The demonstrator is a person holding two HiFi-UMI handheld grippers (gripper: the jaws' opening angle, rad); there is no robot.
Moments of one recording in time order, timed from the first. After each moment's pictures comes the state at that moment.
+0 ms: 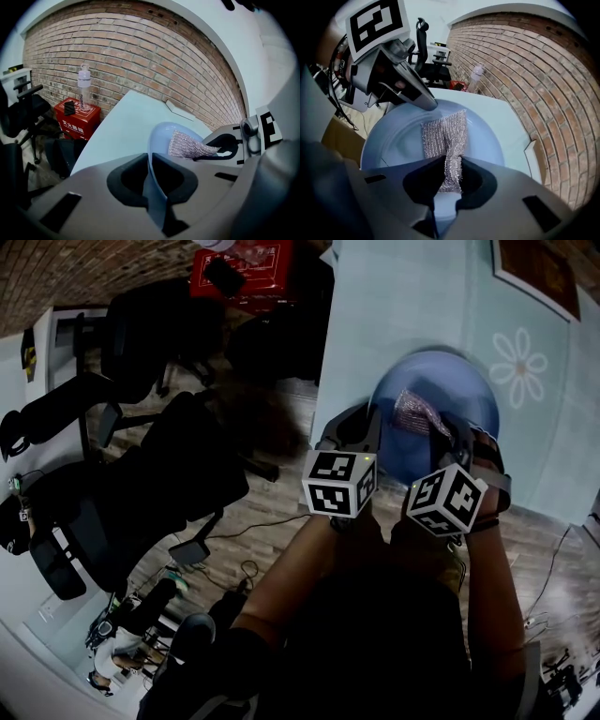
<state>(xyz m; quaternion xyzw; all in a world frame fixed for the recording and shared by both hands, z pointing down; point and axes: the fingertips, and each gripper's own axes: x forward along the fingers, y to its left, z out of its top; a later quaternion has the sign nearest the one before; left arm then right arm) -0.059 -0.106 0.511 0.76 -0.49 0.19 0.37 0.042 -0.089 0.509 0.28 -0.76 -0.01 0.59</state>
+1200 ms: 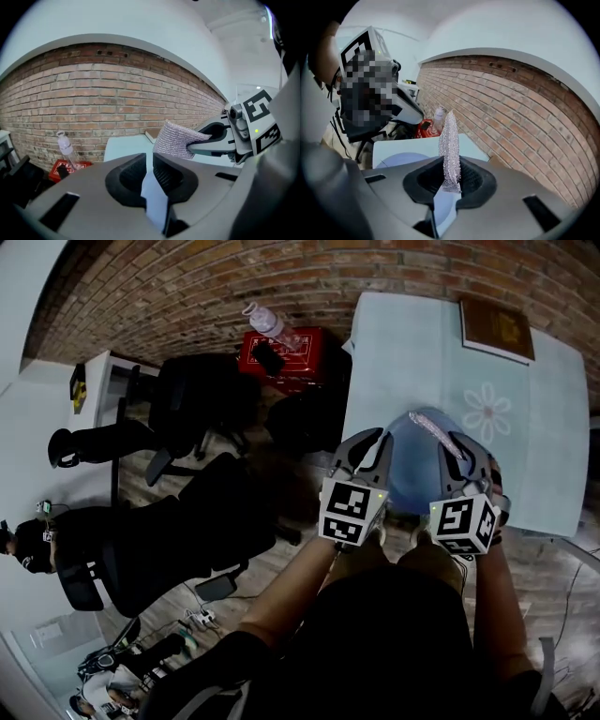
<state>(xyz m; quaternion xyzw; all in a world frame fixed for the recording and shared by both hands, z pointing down) -0.027 -0.117 0.311 0.86 -0.45 0.20 0.14 0.069 -0.108 0.318 0.46 -0.80 -0.05 0.37</state>
